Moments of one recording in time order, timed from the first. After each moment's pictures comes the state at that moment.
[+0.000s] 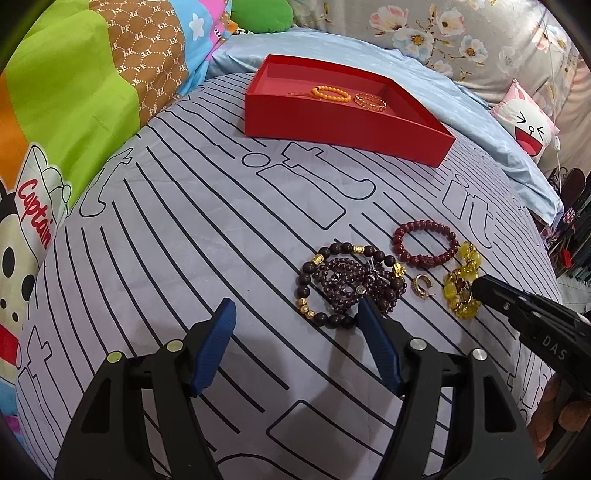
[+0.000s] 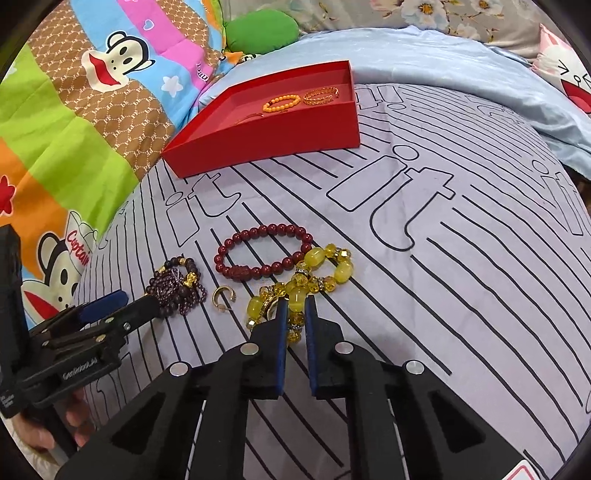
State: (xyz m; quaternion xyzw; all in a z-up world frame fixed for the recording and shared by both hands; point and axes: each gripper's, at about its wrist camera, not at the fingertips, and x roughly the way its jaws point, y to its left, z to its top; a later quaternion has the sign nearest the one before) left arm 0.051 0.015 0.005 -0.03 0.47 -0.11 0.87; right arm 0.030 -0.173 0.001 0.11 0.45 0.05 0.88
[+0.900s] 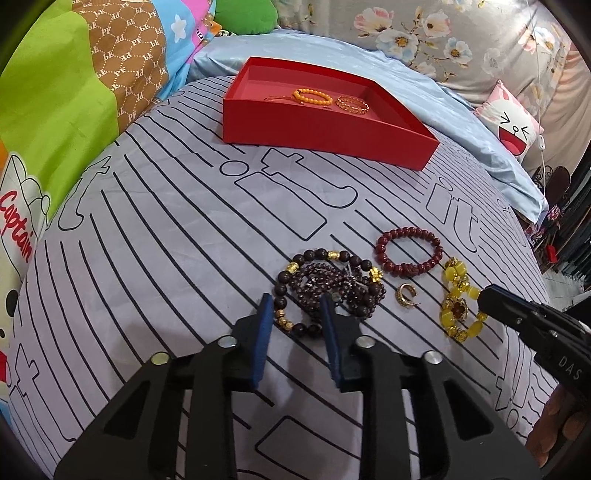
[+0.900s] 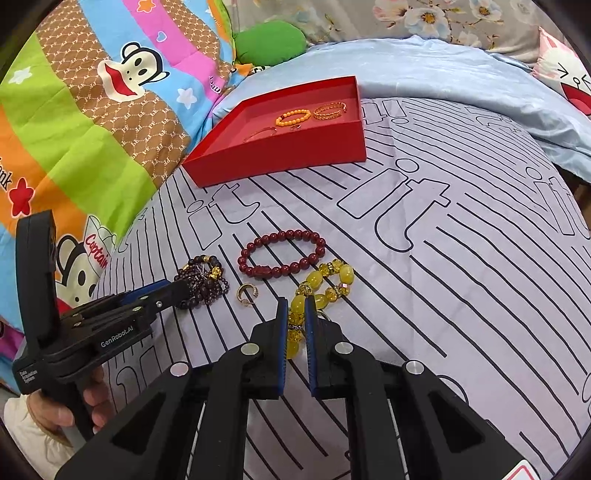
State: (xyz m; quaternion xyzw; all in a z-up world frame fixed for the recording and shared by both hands) left arm 0.058 0.012 0.004 -0.04 0.46 -0.14 0.87; right arm 0.015 -0.171 0.015 0.12 0.44 0.06 0.89
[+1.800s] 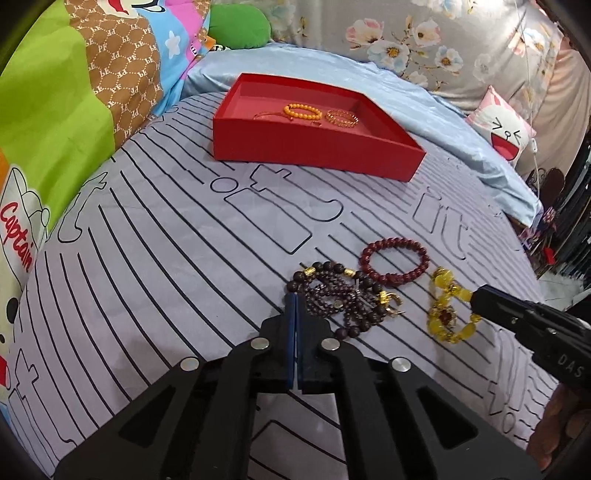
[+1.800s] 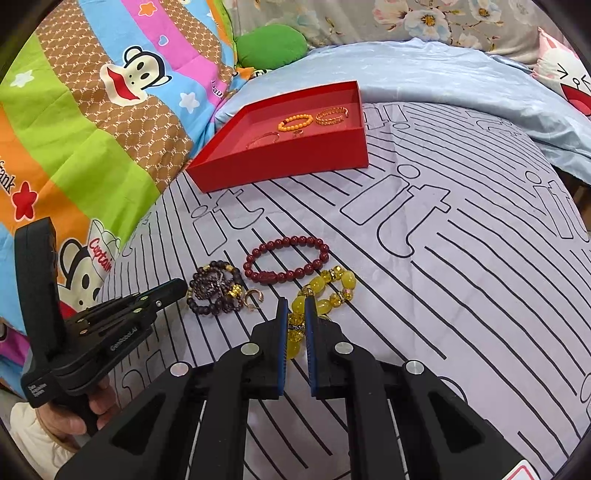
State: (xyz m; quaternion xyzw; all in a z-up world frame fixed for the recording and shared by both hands) left arm 0.051 0.007 0.016 -0.04 0.43 -0.16 0.89; right arm 0.013 -0.170 0.025 0.12 0.43 0.07 0.89
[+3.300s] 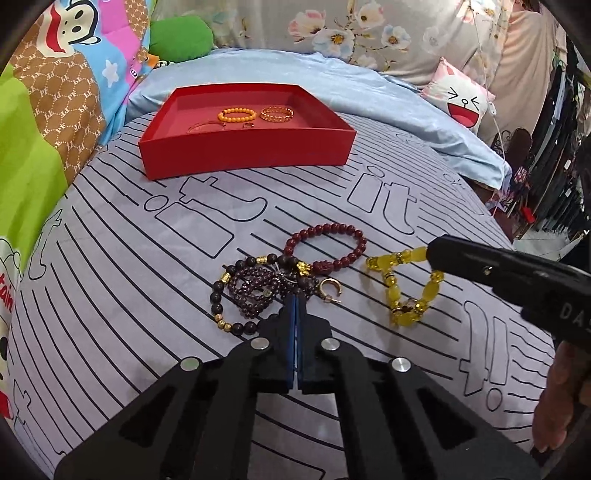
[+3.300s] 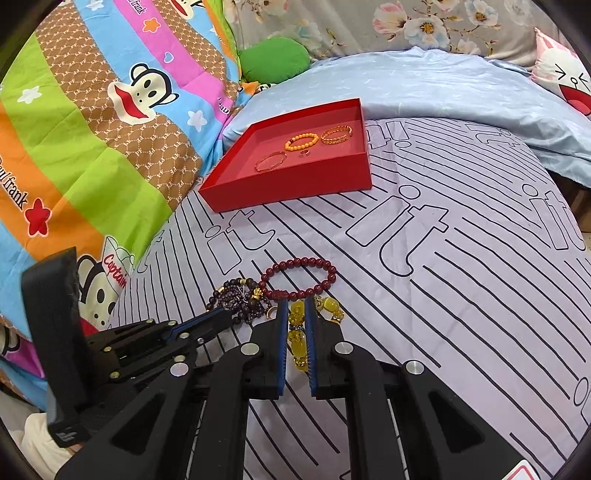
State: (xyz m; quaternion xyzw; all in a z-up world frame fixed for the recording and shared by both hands) left arm 0.037 -0.036 0.022 0.01 0.43 -0.23 0.87; right arm 0.009 -0.174 0.043 0.14 0.41 0.07 0.90
